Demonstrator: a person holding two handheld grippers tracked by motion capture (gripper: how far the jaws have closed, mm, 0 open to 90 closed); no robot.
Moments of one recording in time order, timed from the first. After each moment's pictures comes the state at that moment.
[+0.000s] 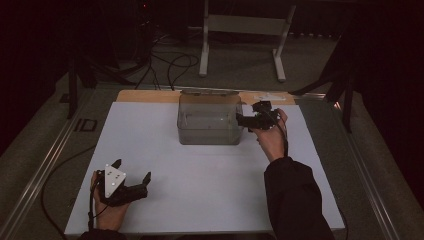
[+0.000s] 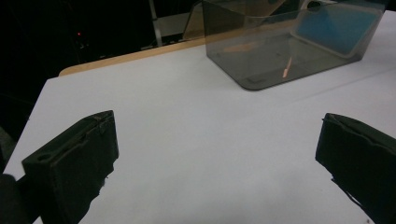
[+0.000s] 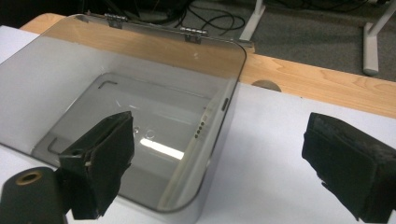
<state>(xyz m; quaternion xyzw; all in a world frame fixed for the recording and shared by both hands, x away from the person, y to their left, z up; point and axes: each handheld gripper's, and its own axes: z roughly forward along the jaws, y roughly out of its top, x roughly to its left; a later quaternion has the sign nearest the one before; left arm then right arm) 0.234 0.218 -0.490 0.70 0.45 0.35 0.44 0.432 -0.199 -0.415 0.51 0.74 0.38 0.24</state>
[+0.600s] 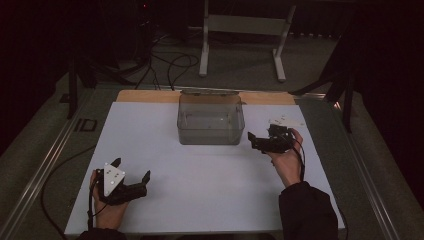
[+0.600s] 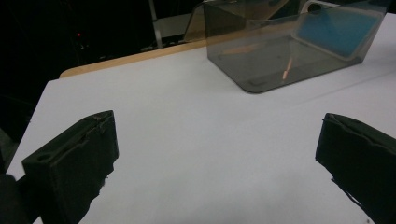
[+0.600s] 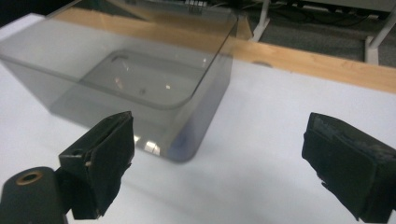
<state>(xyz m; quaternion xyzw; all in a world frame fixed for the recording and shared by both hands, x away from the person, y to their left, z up) 0.236 0.220 -0.488 0.69 0.45 0.35 0.44 0.366 -0.236 -0.434 0.48 0.74 0.41 0.25</state>
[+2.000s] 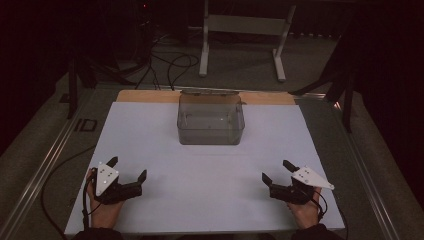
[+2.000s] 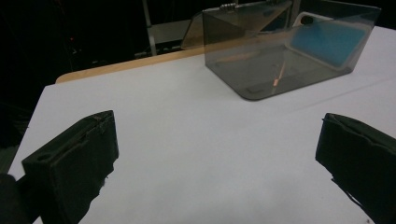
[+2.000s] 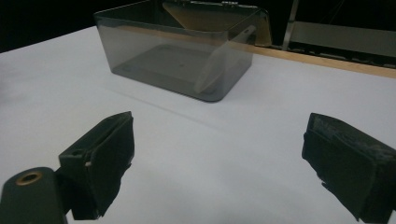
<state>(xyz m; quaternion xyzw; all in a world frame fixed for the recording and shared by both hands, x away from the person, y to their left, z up) 0.236 0.232 -0.484 0.69 0.45 0.34 0.46 0.247 -0.283 -0.486 0.41 0.71 0.50 0.28</state>
